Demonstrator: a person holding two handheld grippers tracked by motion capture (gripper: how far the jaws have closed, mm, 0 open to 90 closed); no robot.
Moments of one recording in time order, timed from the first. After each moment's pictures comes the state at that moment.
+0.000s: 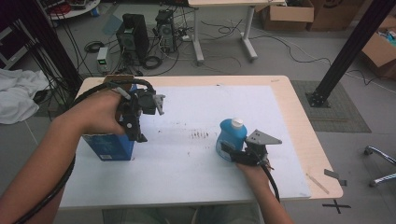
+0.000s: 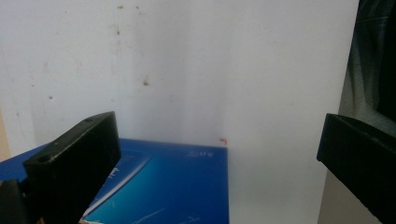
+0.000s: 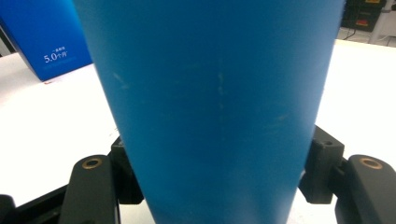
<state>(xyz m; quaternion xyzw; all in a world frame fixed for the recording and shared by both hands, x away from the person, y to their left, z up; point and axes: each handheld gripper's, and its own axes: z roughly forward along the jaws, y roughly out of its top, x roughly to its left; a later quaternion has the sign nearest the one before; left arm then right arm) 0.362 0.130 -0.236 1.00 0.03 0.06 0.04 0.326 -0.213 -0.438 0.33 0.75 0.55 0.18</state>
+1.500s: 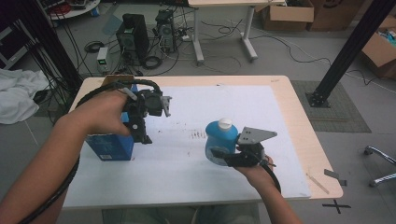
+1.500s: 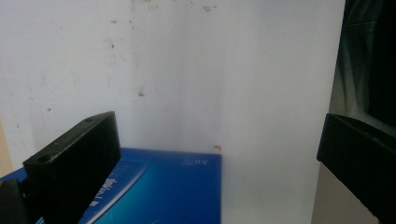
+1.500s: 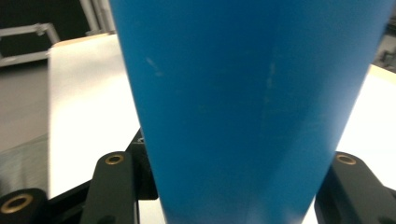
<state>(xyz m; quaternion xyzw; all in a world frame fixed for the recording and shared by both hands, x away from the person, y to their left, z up) 0.354 0.109 -0.232 1.00 0.01 0.05 0.03 0.306 -0.185 -0.380 0.18 0.82 0.54 0.11</state>
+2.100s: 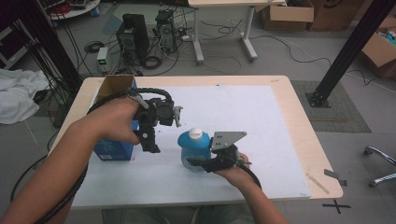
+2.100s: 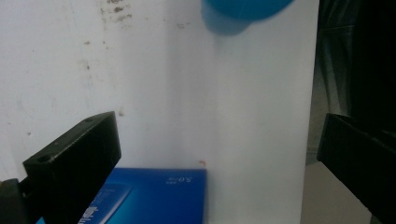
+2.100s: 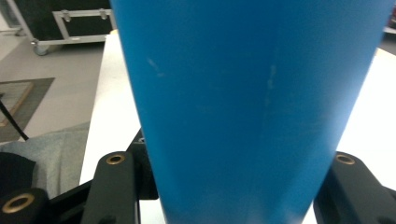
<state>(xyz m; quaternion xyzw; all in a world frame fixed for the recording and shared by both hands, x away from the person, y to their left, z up) 0.339 0.085 -0.242 1.00 -0.01 0.04 0.02 0.317 -0.122 -0.397 0.08 0.83 0.55 0.06</state>
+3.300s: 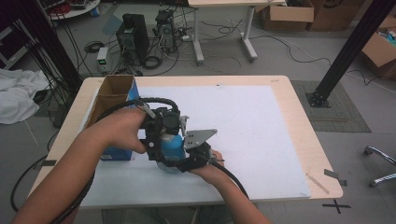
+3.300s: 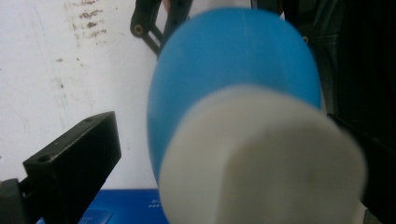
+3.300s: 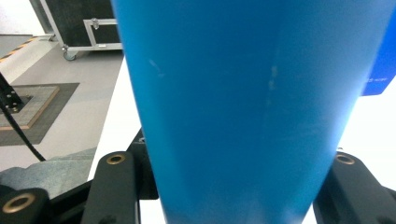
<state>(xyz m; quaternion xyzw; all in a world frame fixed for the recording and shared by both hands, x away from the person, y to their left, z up) 0.330 0.073 -0.260 1.00 -0.02 0.02 0.03 0.325 -0.054 -0.403 0.04 0.83 0.56 0.03</state>
